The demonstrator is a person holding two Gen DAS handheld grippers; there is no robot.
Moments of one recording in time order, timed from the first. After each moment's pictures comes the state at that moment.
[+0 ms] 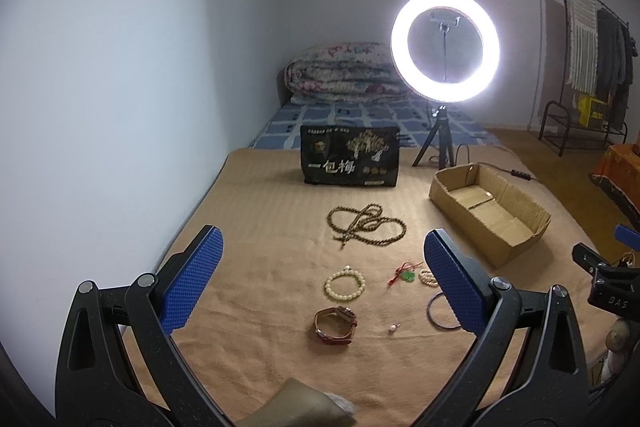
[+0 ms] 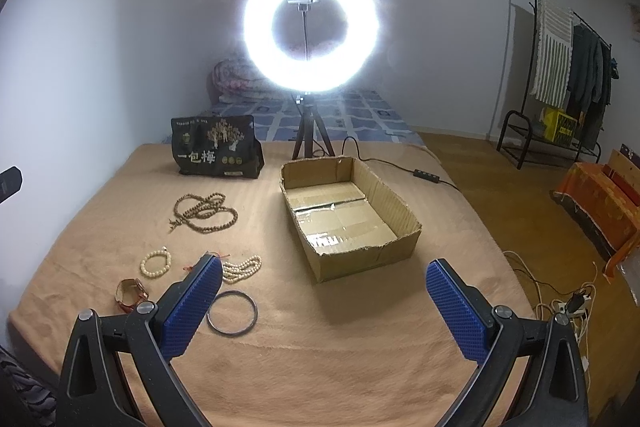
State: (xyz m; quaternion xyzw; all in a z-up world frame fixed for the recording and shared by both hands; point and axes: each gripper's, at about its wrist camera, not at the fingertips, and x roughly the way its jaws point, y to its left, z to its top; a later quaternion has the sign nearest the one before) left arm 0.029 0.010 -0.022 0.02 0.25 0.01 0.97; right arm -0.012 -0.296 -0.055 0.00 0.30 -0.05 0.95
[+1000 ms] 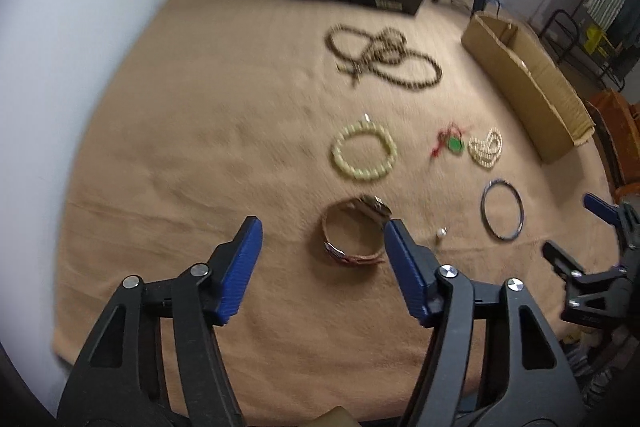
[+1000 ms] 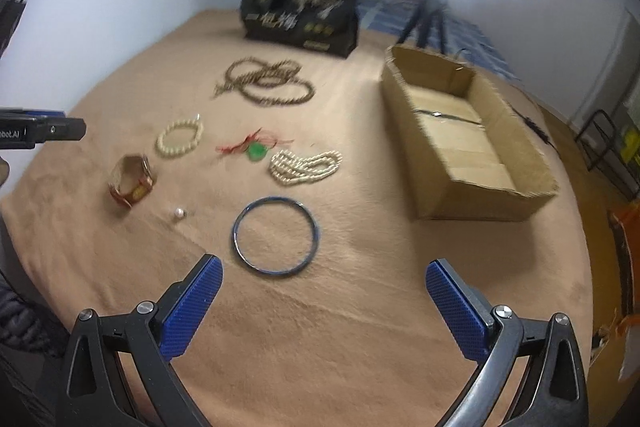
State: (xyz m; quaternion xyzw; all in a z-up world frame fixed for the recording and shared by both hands) left arm 0.141 0.049 -0.164 -0.03 0.55 -0.05 0.84; right arm 0.069 -0.229 -0.181 -0.11 0.47 0.09 0.87
